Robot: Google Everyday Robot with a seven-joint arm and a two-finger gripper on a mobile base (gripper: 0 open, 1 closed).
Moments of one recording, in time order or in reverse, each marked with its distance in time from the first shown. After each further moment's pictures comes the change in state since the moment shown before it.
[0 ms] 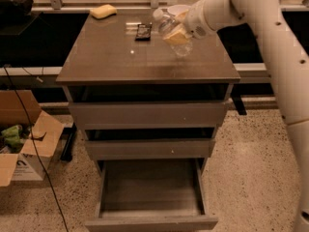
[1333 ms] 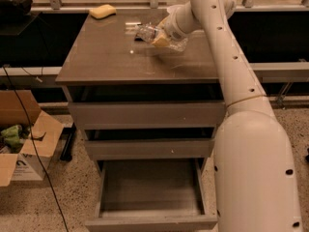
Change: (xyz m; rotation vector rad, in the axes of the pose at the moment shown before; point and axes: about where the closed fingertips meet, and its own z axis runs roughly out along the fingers) arm 0.032 -0.058 0.115 0.036 0.110 -0.051
